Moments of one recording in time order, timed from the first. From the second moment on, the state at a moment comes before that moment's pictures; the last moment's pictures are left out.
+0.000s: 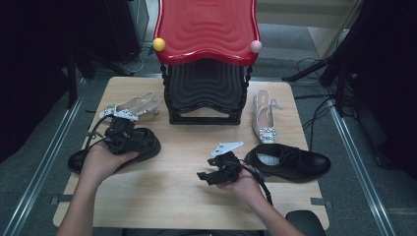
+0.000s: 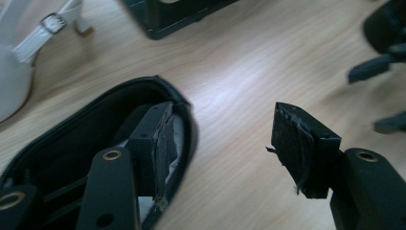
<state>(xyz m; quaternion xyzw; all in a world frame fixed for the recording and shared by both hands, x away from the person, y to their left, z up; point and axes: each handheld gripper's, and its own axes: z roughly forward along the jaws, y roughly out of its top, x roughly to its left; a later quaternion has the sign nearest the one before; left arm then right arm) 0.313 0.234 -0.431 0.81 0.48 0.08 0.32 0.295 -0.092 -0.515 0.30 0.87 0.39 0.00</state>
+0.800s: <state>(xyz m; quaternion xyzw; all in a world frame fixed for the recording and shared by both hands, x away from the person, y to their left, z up) 0.356 0.220 -0.485 0.81 0.53 0.05 0.26 0.295 -0.100 -0.515 0.31 0.87 0.38 0.00</state>
